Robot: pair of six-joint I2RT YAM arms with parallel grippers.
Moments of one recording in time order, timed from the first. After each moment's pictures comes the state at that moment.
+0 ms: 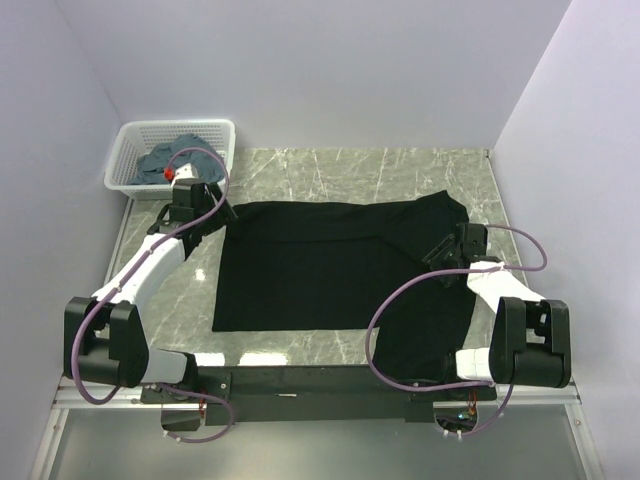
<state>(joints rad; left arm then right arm) -0.14 1.35 0.93 -0.23 -0.13 -0.58 -0.09 1.32 0.59 -0.23 -0.09 0.77</state>
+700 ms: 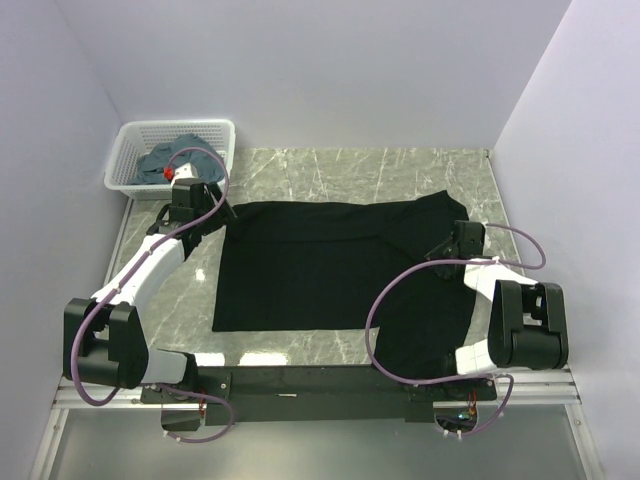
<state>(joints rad) -0.14 1.34 0.93 -0.23 -0.14 -0.57 -0.09 1.42 0.57 -0.04 -0.05 0.85</state>
